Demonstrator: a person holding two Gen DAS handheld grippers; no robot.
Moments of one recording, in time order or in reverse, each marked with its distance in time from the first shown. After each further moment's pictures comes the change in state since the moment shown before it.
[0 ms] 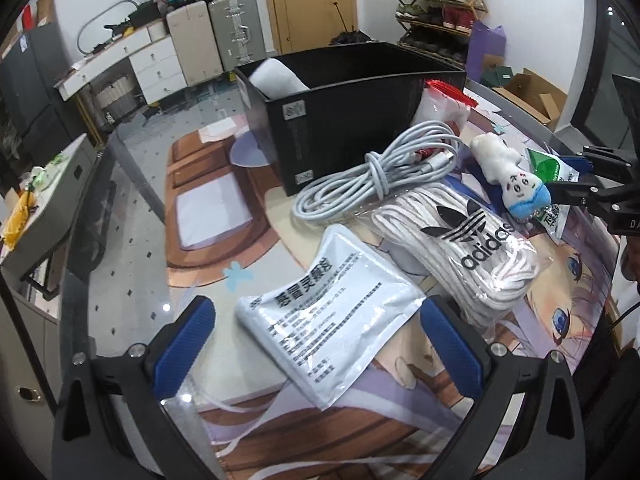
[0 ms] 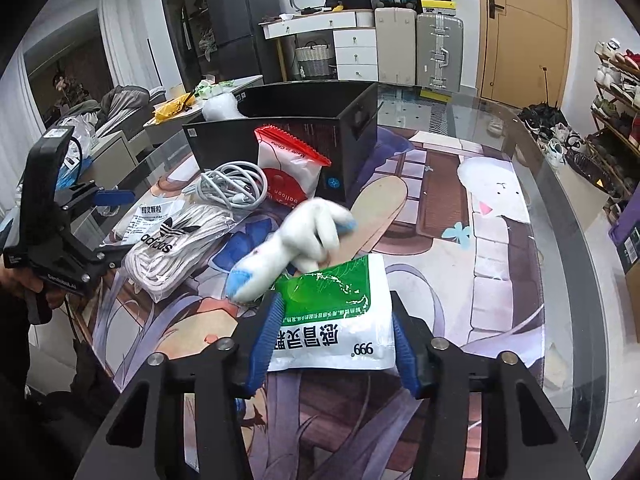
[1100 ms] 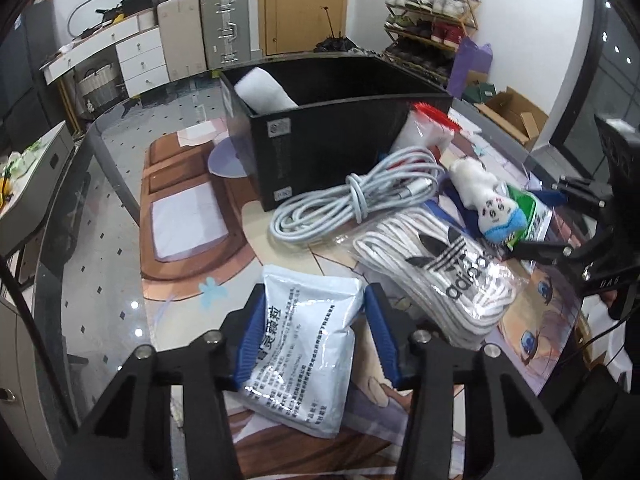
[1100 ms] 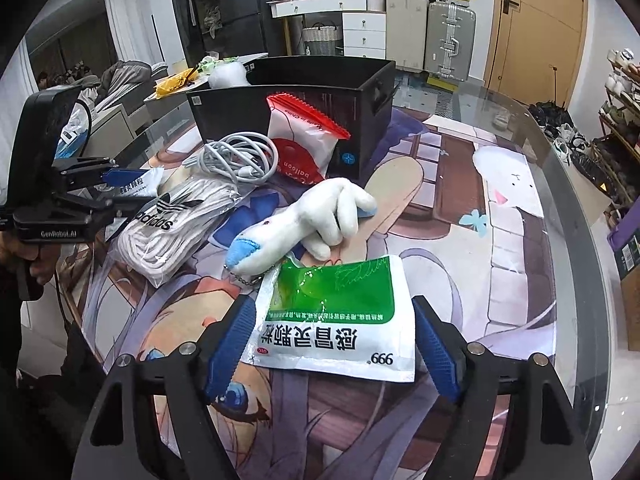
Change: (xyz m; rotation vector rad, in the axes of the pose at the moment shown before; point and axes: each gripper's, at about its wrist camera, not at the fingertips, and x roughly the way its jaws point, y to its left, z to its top) left arm -0.003 0.006 0.011 -0.056 -0.025 -0.118; right arm 0.018 0.013 -0.002 -0.056 0.081 -0.021
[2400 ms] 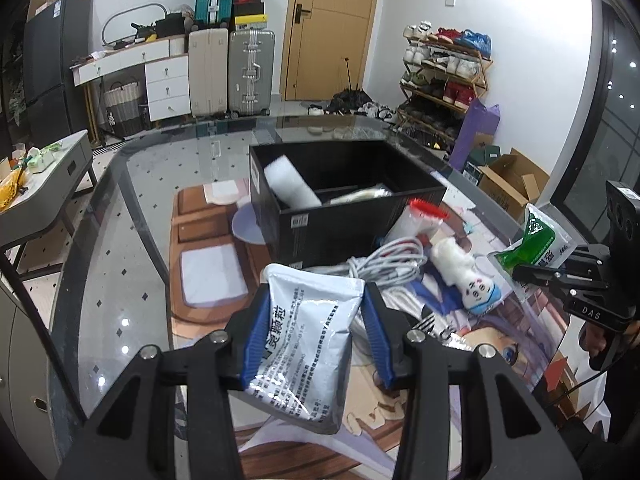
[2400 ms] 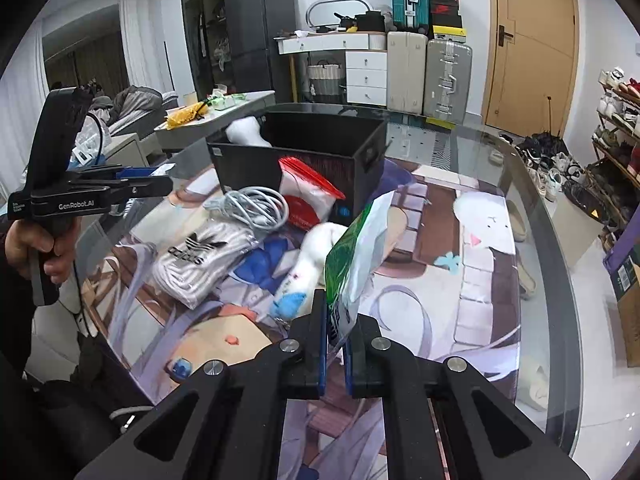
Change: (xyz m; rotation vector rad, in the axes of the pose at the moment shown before) left arm -0.044 0.005 0.019 -0.095 -0.195 0.011; right arm -0.053 0.000 0.002 -0.017 -0.162 0.009
